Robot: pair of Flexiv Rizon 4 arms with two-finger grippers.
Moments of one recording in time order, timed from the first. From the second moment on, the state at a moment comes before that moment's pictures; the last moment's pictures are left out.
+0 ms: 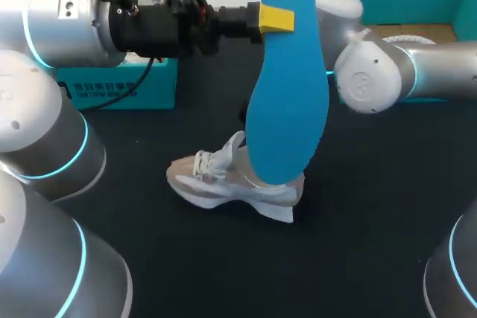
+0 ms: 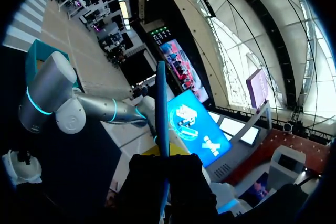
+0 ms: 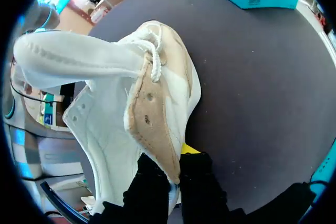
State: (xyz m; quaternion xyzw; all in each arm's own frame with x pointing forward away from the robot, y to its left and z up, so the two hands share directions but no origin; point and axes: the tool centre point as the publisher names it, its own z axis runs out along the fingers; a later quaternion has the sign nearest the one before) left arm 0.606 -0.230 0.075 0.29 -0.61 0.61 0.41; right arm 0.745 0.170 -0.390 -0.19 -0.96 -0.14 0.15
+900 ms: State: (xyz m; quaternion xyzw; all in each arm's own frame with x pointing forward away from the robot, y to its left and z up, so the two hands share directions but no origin) left arm 0.606 -0.230 0.075 0.29 -0.61 0.61 0.41; right arm 0.719 0.170 -0.356 -0.48 -0.83 -0.23 0.13
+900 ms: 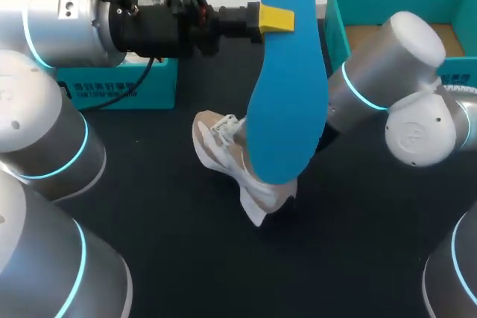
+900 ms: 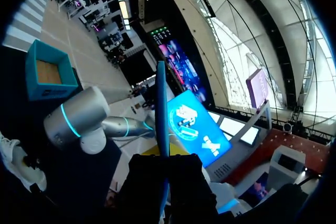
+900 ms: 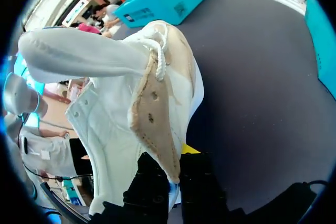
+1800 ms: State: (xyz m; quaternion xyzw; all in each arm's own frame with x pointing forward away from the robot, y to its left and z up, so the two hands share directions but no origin) left arm 0.606 -0.230 0.075 0.29 -0.61 0.61 0.41; right arm 0.698 0.180 -0.378 -0.67 -0.71 -0.20 0.01
